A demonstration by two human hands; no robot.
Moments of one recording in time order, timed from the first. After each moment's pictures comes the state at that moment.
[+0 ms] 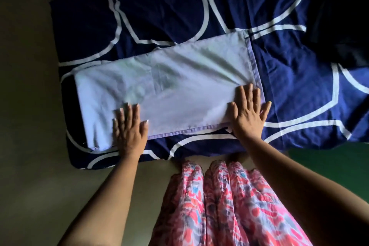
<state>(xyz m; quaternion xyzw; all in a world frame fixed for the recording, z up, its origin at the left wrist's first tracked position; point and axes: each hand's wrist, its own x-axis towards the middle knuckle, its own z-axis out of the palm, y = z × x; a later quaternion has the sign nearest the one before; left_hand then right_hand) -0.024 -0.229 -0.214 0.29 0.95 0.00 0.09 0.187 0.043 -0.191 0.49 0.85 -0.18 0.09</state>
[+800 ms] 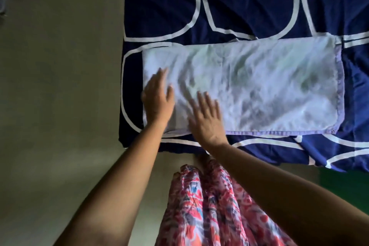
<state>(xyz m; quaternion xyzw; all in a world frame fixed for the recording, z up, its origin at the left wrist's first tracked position) -0.137 -0.260 -0.181 0.25 0.94 0.24 0.01 0.008 -0.169 -0.172 0.18 0.96 -0.22 0.05</state>
